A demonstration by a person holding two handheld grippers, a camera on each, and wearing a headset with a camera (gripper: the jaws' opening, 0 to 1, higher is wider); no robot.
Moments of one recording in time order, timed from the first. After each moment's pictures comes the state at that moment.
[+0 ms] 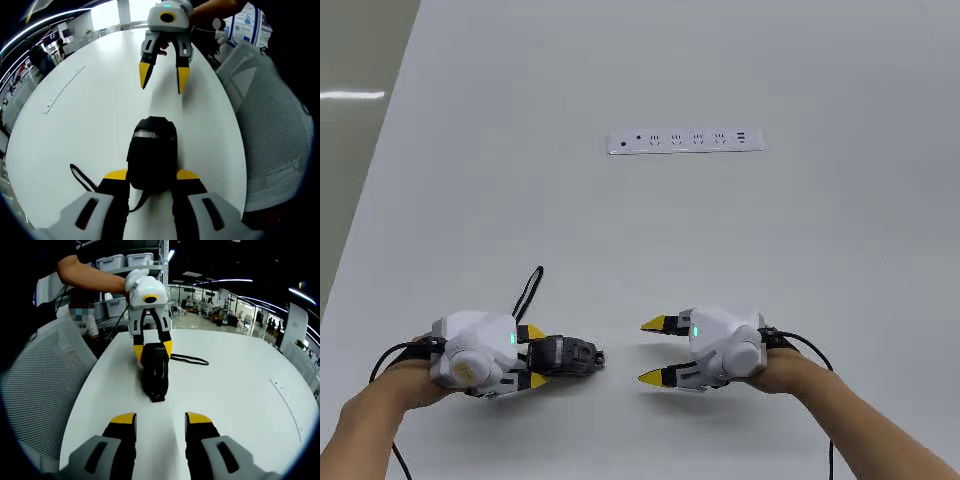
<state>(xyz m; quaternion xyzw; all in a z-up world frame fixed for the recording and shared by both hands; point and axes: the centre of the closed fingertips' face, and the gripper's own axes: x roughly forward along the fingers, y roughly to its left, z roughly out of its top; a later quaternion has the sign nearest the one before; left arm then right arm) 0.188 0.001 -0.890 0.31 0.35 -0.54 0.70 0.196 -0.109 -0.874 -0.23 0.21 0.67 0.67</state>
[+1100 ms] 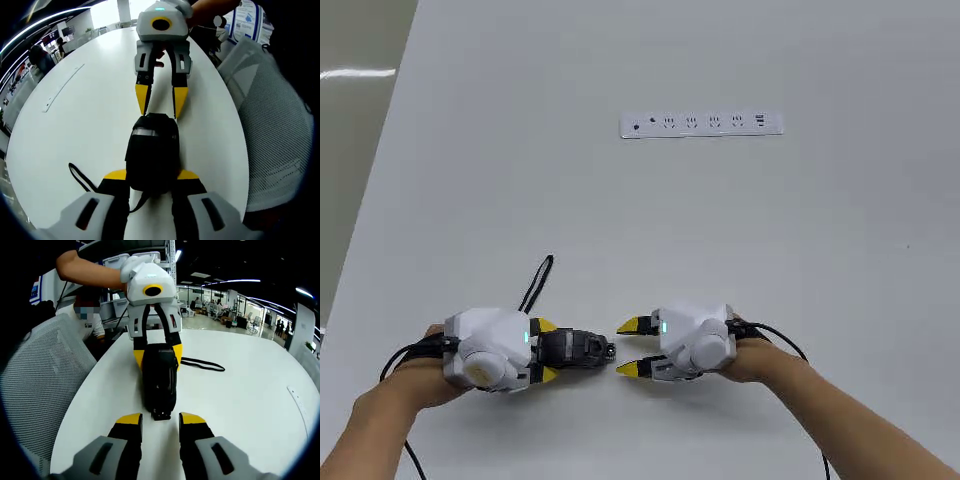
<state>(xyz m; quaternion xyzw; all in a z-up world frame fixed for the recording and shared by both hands) 0.190 0.001 -0.899 0.32 0.36 -0.54 0.69 0.192 -0.064 -0.897 -0.22 0.21 0.70 0.64</state>
